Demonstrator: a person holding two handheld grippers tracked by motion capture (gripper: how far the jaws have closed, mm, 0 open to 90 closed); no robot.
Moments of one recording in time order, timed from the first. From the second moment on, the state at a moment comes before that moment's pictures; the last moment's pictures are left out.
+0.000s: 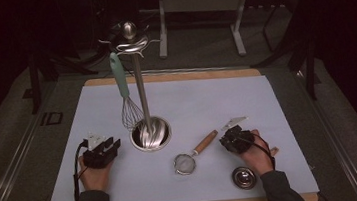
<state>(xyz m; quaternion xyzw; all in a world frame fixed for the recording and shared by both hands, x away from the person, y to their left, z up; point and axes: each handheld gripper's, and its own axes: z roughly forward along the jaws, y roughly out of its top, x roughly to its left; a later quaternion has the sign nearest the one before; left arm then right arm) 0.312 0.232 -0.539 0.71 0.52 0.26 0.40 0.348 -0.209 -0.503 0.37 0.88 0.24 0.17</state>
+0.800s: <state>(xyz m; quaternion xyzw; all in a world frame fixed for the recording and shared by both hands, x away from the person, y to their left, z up) 0.313 0.230 -0.540 0.71 0.52 0.26 0.40 0.399 -0.166 -0.508 0.39 0.89 0.20 0.12</state>
